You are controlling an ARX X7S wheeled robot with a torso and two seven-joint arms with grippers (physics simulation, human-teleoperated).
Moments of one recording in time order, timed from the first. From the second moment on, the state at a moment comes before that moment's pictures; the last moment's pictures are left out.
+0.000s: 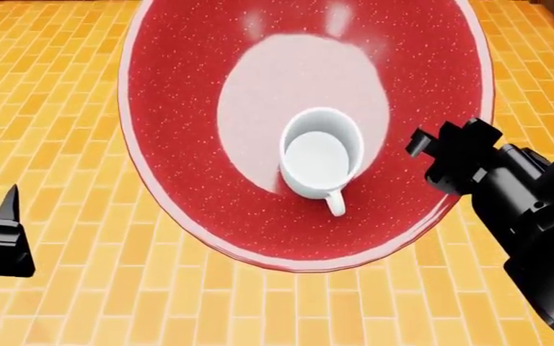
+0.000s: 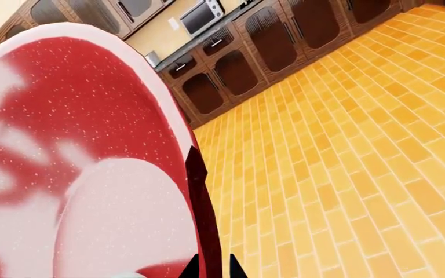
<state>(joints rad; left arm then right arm) -0.44 -0.42 -0.05 0.52 -0.44 -0.96 -0.18 0.82 0.59 -0.04 0.04 1.47 0.81 0.50</state>
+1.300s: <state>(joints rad) -0.43 -0.42 -0.04 0.50 -0.45 -0.93 -0.20 0.82 0.59 -0.06 0.04 1.46 0.79 0.49</state>
